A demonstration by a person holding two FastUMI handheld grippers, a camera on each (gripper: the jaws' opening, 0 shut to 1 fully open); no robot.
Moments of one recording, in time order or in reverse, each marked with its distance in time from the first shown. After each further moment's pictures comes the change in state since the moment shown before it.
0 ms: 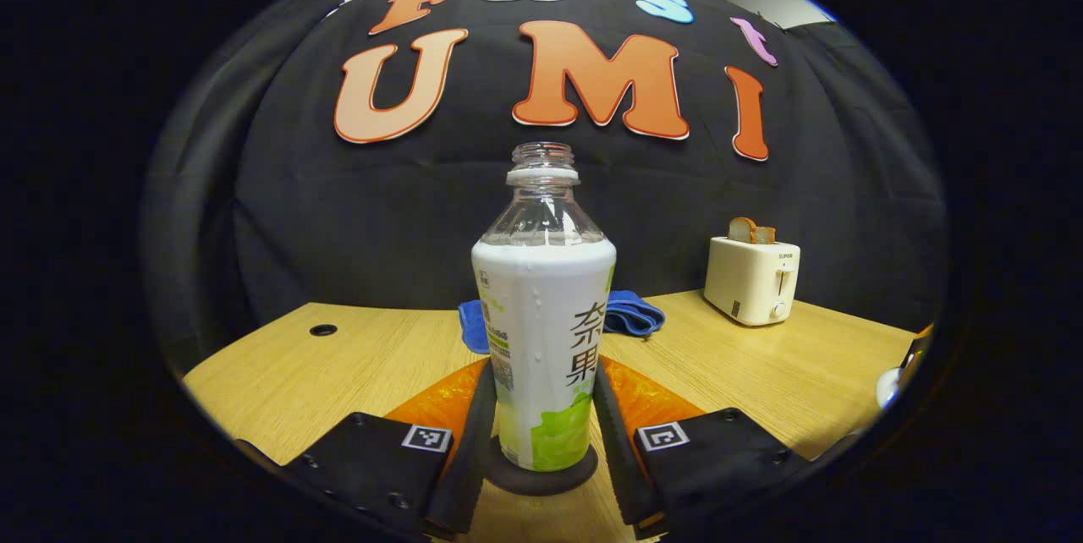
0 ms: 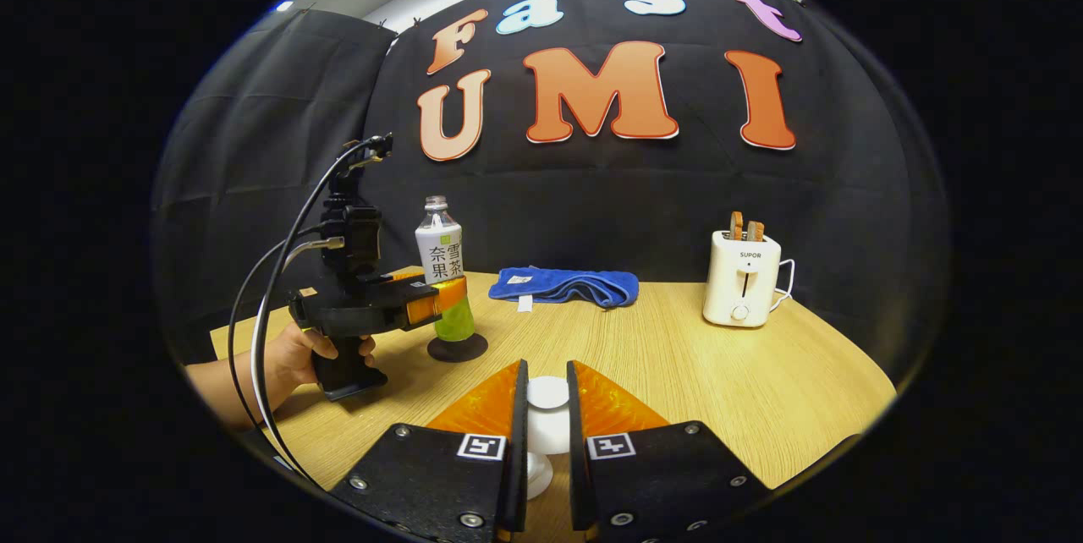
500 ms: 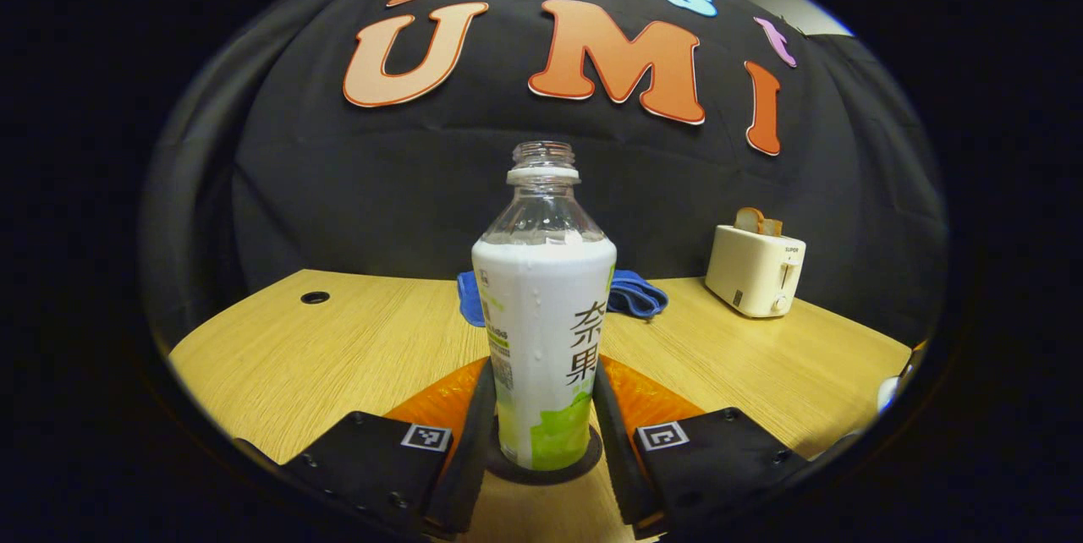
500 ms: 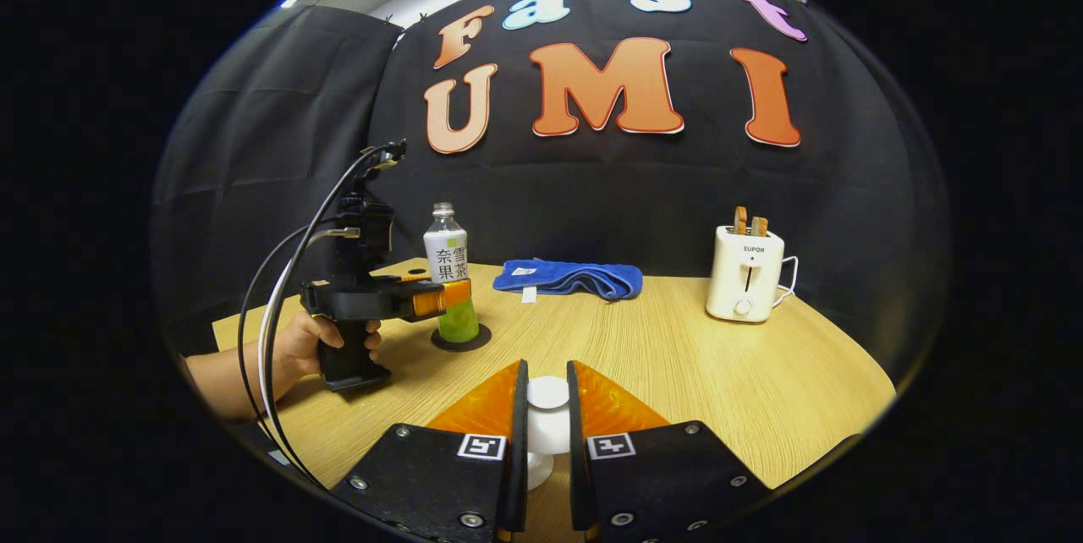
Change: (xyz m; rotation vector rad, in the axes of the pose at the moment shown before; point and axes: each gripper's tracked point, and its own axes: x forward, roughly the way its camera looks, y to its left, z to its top) left arm 0.004 0.006 -0.023 -0.050 0.072 -0.003; right arm -0.005 0.004 -0.005 -0.015 0.015 0.016
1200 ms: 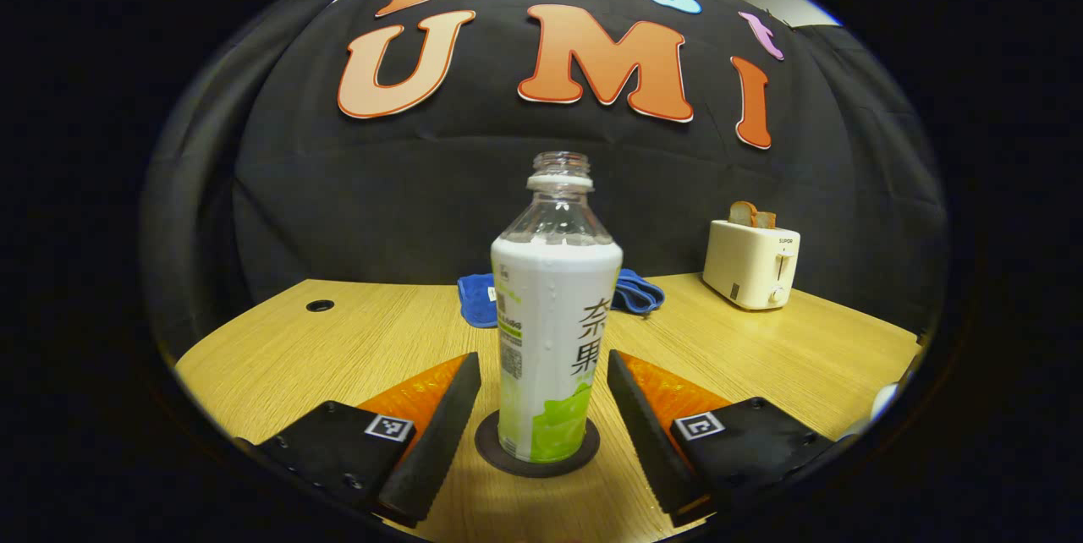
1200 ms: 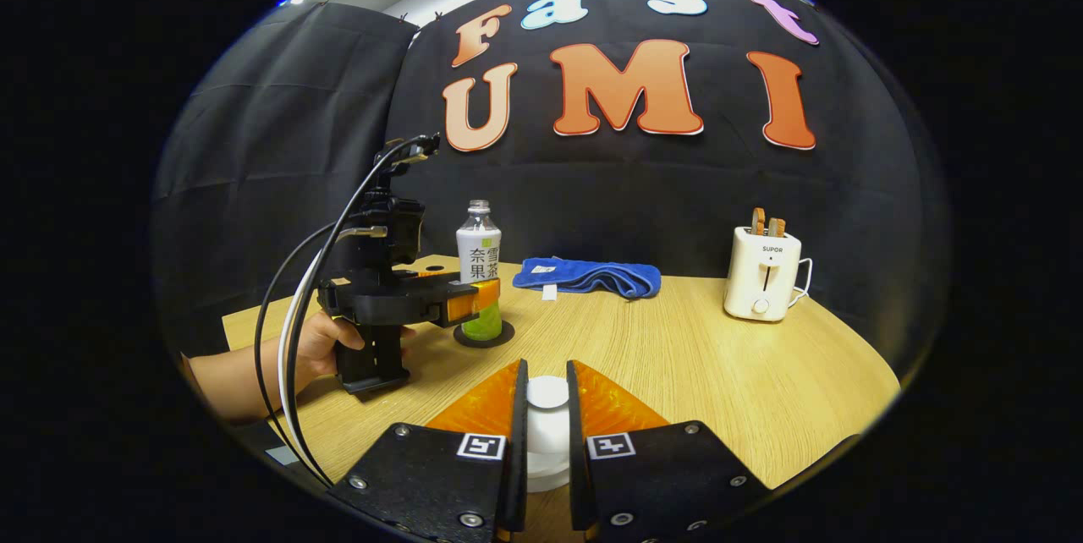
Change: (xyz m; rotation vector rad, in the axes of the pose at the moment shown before) left arm -0.015 -0.006 0.005 0.049 -0.027 0.005; right arm -0.003 0.023 -0.011 -0.010 0.008 0.036
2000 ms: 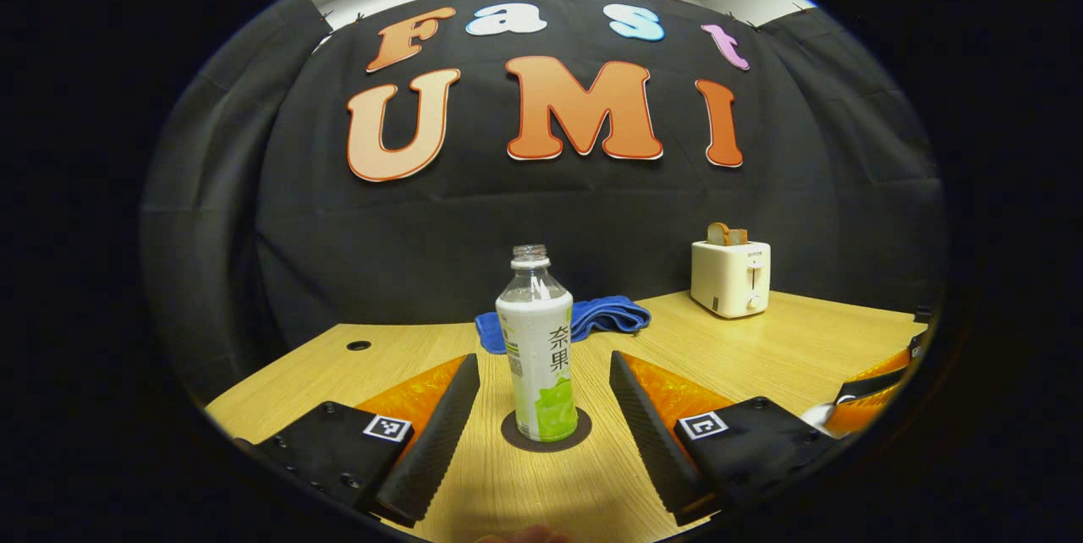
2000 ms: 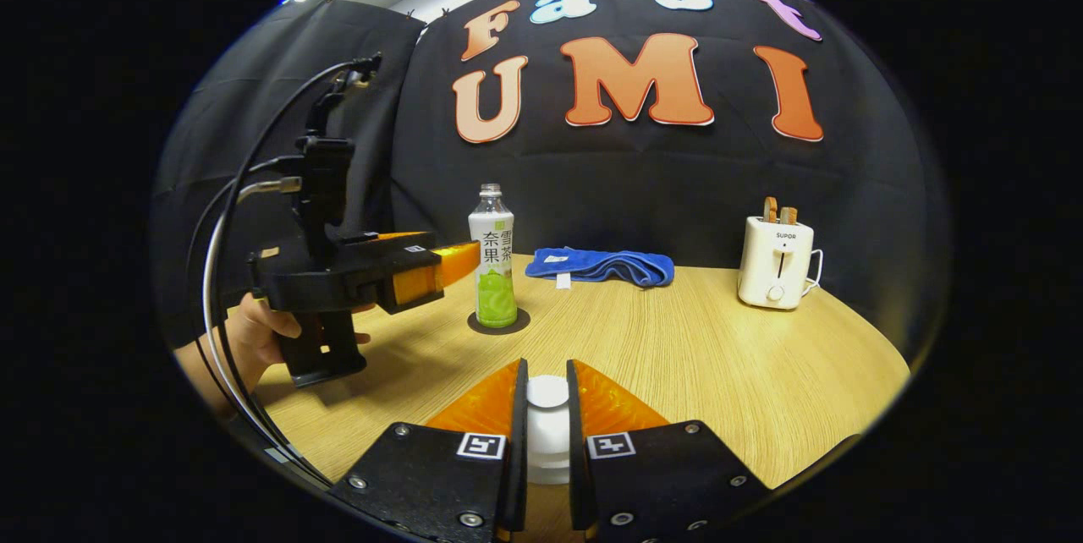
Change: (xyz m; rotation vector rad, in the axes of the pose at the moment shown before) left arm -0.088 -0.008 0.040 0.113 -0.124 0.029; right arm -0.001 0.017 -0.016 -0.003 0.009 0.030
